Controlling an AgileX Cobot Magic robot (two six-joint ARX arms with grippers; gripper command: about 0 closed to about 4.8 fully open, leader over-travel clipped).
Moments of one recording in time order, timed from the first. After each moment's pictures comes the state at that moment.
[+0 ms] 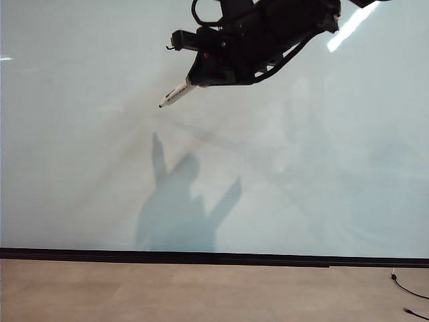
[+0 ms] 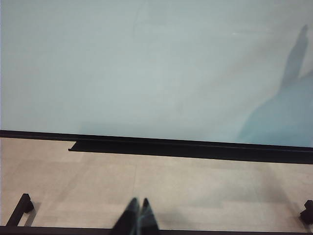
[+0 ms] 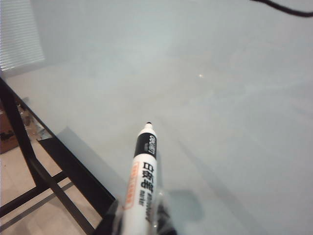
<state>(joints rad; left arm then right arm) 0.00 0.00 0.00 -0.15 0.02 -0.01 0.70 1.57 0.94 0.49 -0.02 -0.08</state>
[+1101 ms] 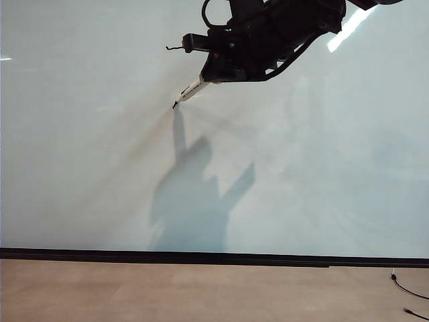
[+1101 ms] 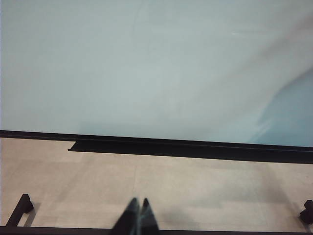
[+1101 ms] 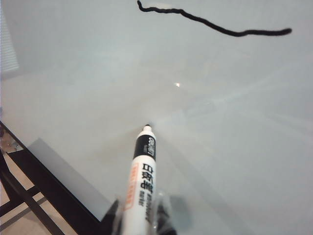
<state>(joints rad) 0.00 0.00 0.00 -0.15 0.02 -0.01 0.66 1.57 0.95 0.52 0.04 -0.10</state>
